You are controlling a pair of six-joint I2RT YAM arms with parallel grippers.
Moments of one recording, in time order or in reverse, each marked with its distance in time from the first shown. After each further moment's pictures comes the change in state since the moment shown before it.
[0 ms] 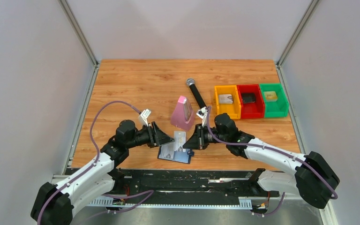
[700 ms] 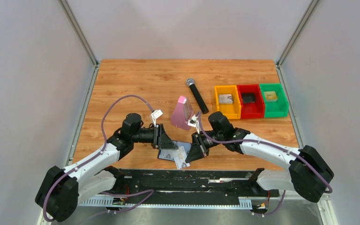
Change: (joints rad) left arm -0.004 0.193 0.101 -0.014 0.314 0.182; right arm -0.015 0.077 0.079 -0.240 -0.396 -0.213
